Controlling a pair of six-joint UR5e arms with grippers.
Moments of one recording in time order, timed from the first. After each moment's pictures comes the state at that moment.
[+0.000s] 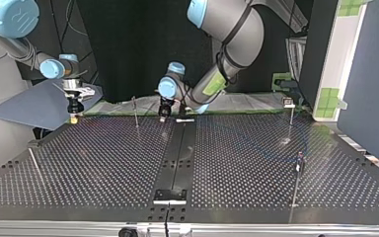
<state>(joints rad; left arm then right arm) -0.61 -2.78 -0.99 -2.69 -1.82 -1.70 1.51 -0.58 1.52 -1.05 1.14 1.77</state>
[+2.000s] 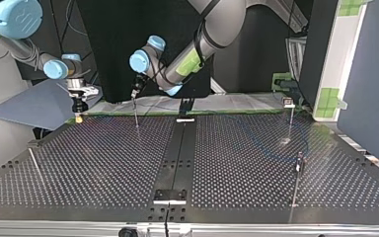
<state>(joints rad) -0.81 -2.76 -0.99 -2.83 -1.80 -1.65 1.53 -0.57 1.52 -1.03 1.13 1.77</state>
